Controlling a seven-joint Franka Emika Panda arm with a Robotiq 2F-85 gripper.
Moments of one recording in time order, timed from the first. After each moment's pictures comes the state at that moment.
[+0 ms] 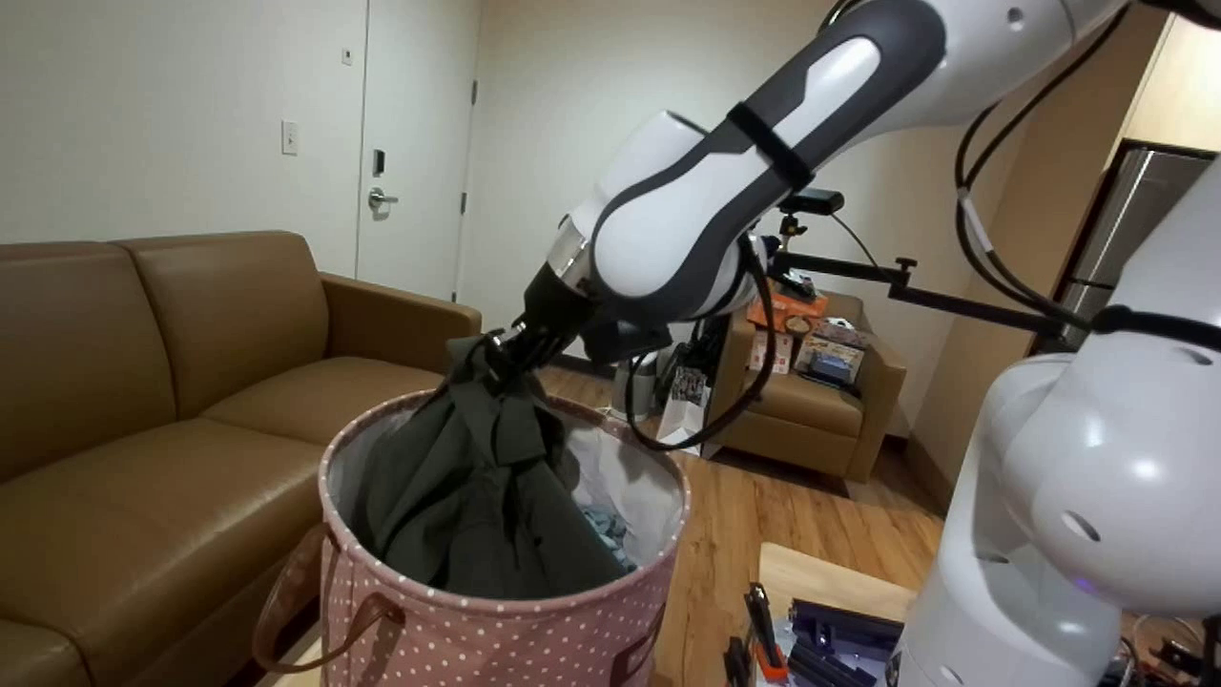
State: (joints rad) arm -0.22 -0.27 0.02 -2.77 0.12 3.02 -0.03
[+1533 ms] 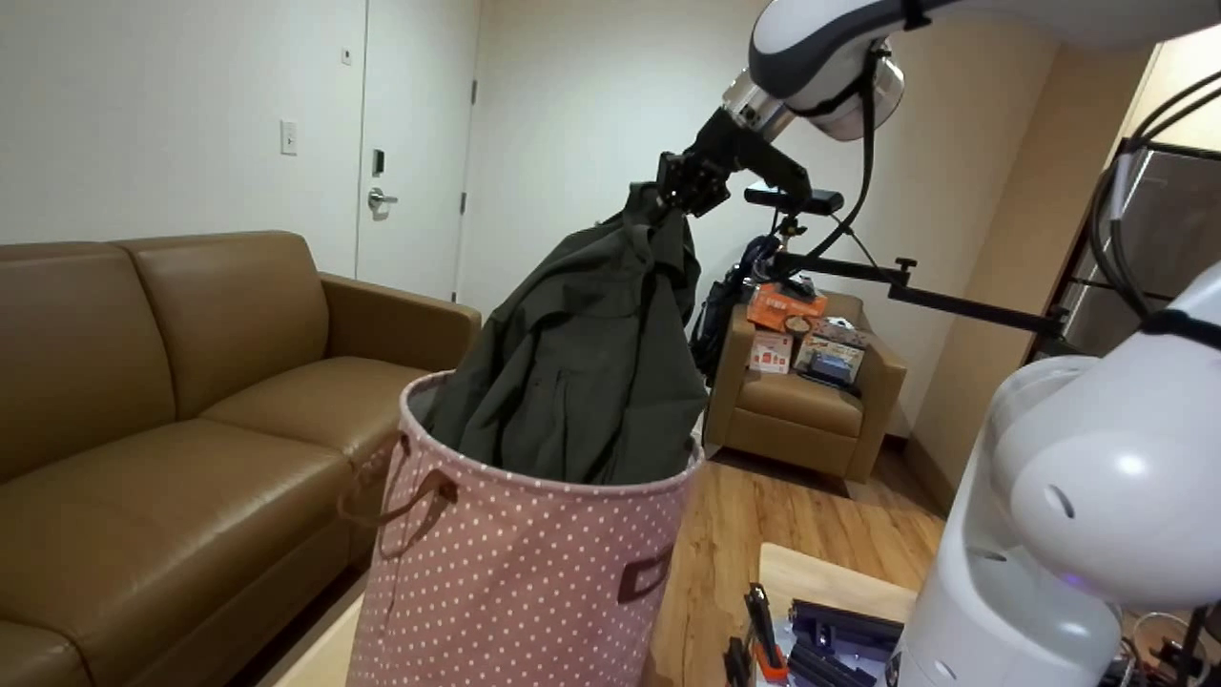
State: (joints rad) arm -0.31 -0.53 -0.46 -2.41 0.00 2.48 -0.06
